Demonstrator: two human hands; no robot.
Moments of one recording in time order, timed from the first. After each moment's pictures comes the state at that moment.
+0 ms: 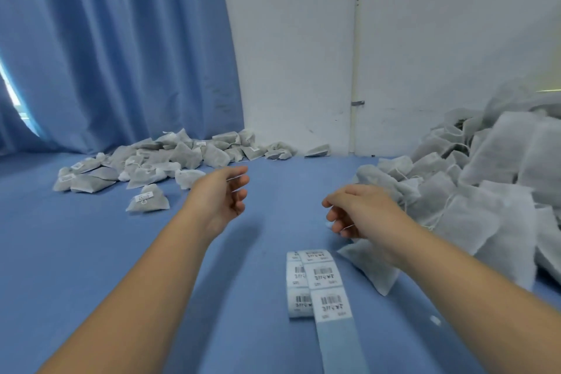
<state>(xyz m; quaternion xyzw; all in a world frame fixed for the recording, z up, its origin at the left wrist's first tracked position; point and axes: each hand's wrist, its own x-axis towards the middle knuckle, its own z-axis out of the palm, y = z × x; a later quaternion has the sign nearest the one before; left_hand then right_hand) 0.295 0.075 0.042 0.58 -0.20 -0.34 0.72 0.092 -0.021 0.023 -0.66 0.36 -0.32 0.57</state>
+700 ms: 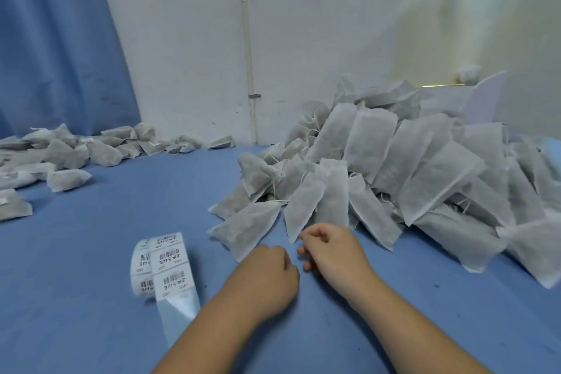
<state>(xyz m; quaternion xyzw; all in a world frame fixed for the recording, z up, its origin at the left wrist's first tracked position) 0.041 0.047 -0.044 0.76 -0.60 -0.13 0.19 -0.077 -0.020 -0.054 -0.63 0.47 -0.39 0.48</state>
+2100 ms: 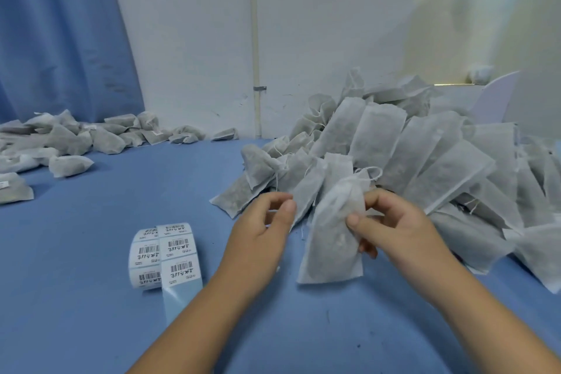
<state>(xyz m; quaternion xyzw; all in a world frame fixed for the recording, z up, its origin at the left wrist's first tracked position) 0.040 0.055 -0.023 0.58 -0.53 -0.21 0.58 -0.150 -0.008 -0.011 -0.71 0.27 -0.46 0.46</state>
